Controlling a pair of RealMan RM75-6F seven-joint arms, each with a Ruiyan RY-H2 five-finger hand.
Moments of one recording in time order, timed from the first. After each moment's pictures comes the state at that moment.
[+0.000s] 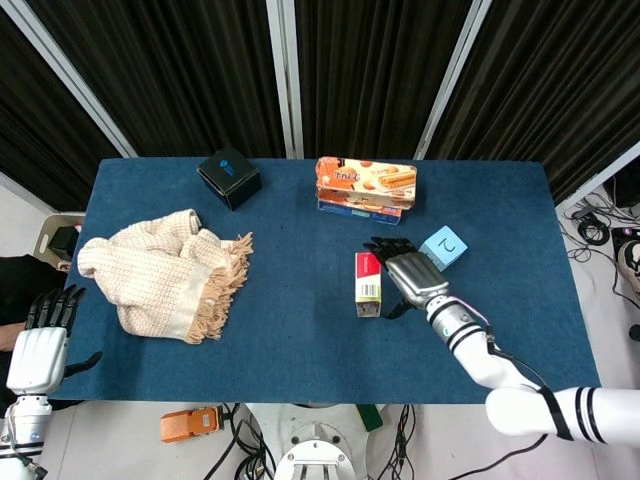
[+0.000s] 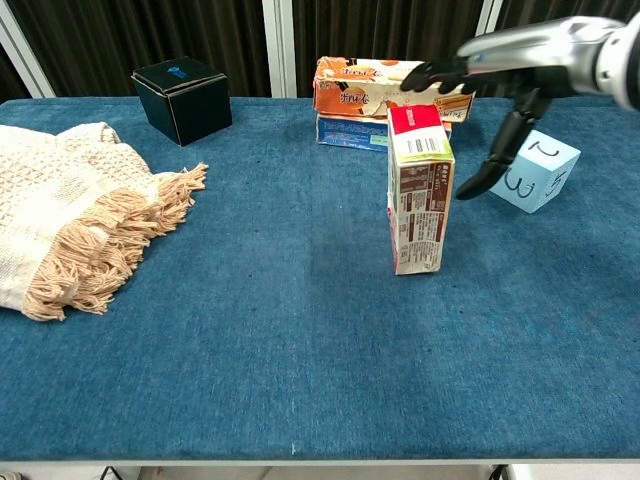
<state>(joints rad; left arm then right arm) -0.03 -1.31 -0.02 -1.44 1.48 1.51 0.06 0.95 -1.20 0.14 -1.99 -0.64 0.93 -0.47</state>
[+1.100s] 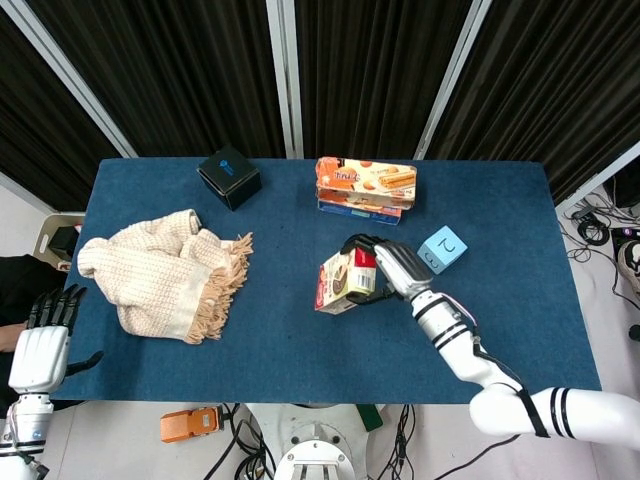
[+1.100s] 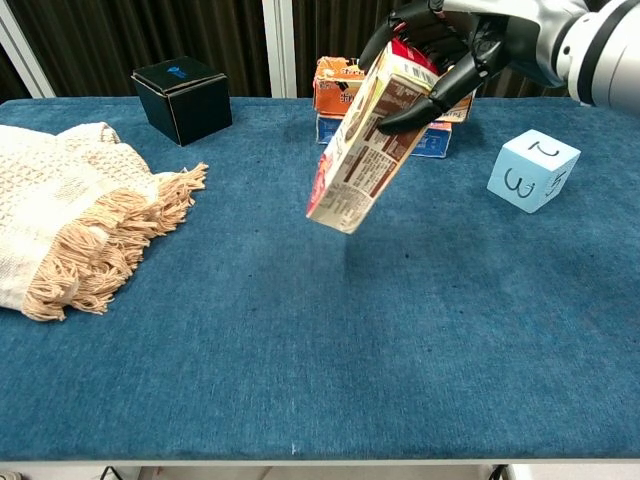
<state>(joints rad) -0.03 -1.31 -0.03 -1.44 1.47 1.50 0.07 0.80 -1.37 0.20 -1.80 -1.08 1.04 0.10</state>
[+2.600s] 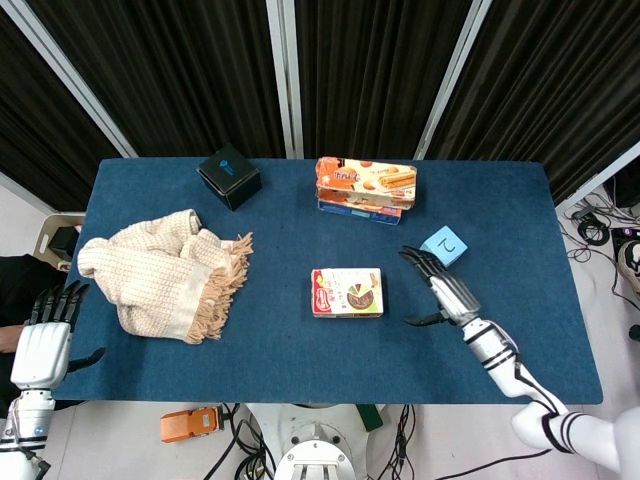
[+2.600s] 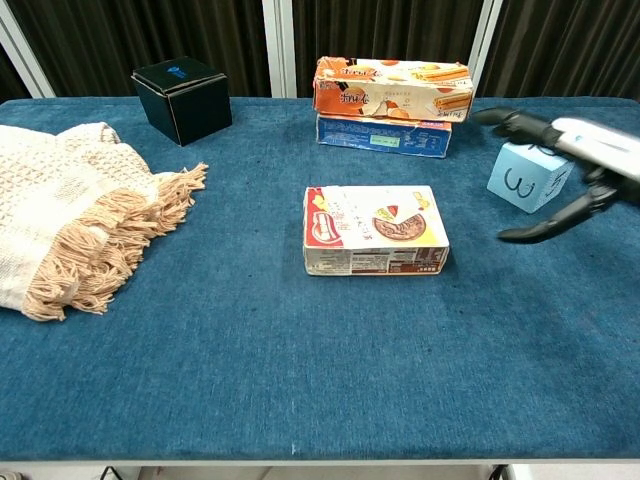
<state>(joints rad) -0.05 -1.31 -0.03 -1.45 1.47 1.49 0.07 0.55 -1.52 -0.03 -1.19 -1.56 1.24 0.57</state>
